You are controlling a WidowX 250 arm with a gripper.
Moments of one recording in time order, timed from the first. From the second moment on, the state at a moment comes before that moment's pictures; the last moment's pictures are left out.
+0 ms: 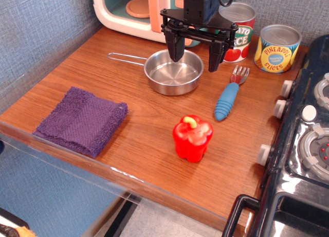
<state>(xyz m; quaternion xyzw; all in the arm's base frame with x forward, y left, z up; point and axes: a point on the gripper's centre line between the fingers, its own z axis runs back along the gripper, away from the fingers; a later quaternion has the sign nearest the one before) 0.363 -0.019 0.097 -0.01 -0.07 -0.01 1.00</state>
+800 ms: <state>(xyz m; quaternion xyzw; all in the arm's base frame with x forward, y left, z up) 0.331 -0.039 0.080 0.00 -0.04 -0.05 1.00</state>
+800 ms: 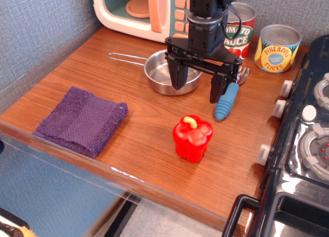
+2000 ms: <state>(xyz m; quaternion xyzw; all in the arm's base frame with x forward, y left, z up) 0.273 -0.067 0.064 -0.01 -0.04 -0.08 1.00</state>
